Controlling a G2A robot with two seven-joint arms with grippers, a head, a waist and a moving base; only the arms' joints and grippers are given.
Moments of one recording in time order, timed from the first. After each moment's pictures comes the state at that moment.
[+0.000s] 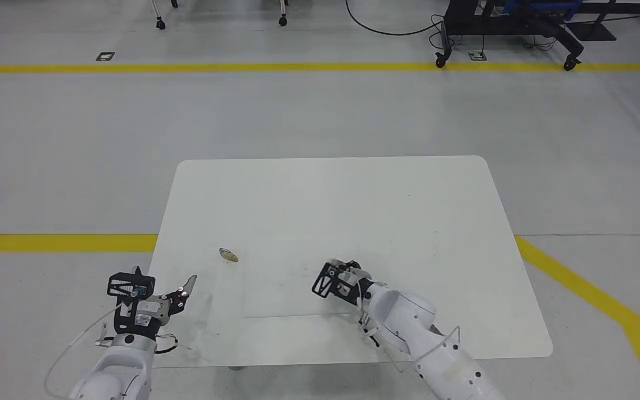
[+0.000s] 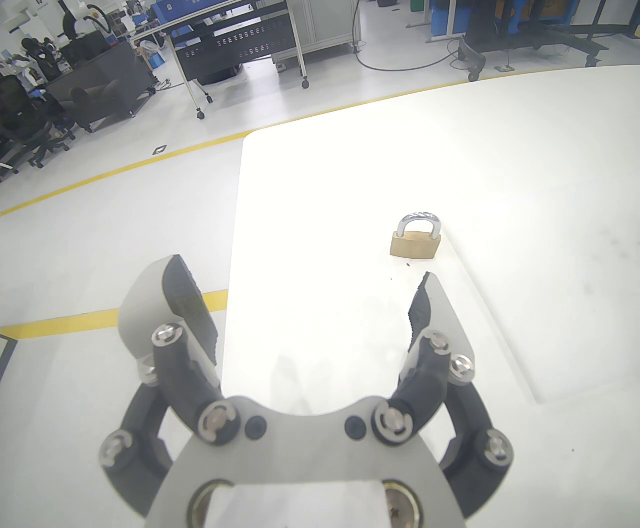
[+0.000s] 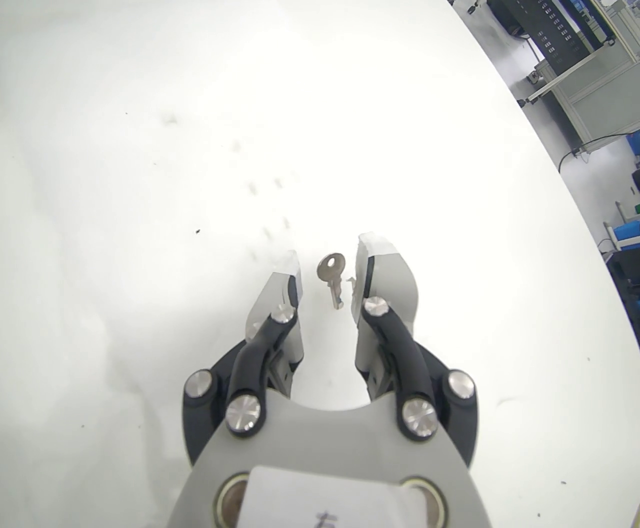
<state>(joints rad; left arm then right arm) 1.73 -1.15 -1.60 -1.80 1.33 0.00 0.00 -1.16 -1.24 0.96 -1.49 -1.73 -0.34 0.28</state>
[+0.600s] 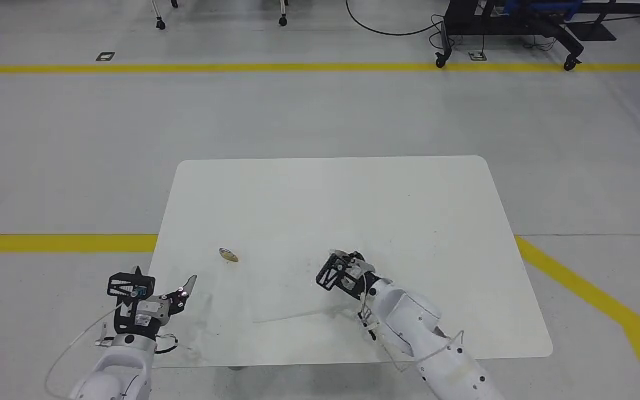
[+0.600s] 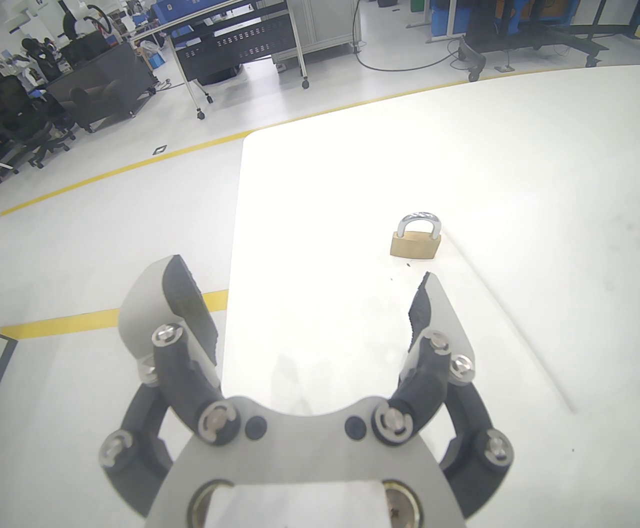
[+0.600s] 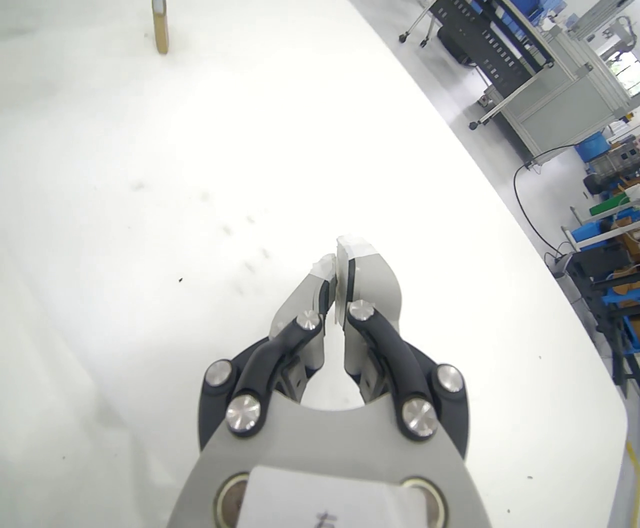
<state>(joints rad) 1.73 -1.15 -1.60 -1.80 1.33 0.00 0.00 -1.21 -1.24 1.03 -1.53 -1.71 -0.24 0.14</state>
